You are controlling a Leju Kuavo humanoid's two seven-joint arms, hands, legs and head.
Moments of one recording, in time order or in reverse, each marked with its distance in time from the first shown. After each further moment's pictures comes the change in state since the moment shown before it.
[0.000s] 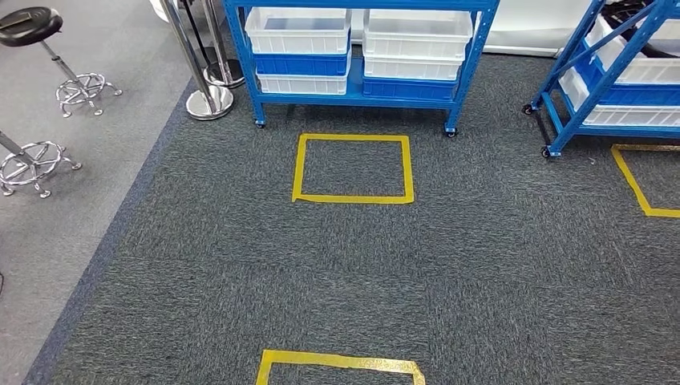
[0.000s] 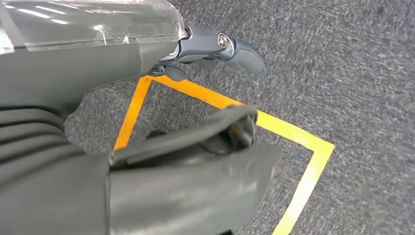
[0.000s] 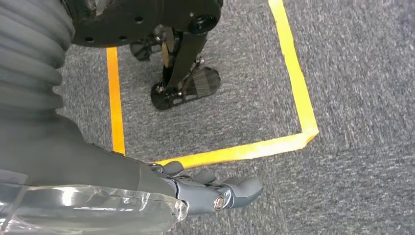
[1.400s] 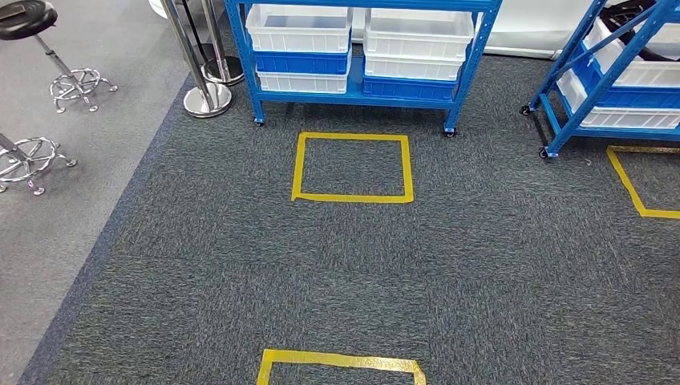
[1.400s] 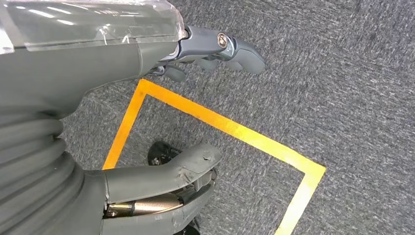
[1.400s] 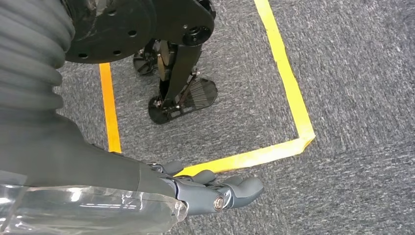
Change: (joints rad) left arm -0.012 0.025 -0.004 0.015 0.041 0.035 0.003; right arm -0.008 -0.008 0.006 -0.005 -0.088 -0.004 -0.007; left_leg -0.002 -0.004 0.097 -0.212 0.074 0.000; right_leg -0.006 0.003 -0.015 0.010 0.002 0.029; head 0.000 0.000
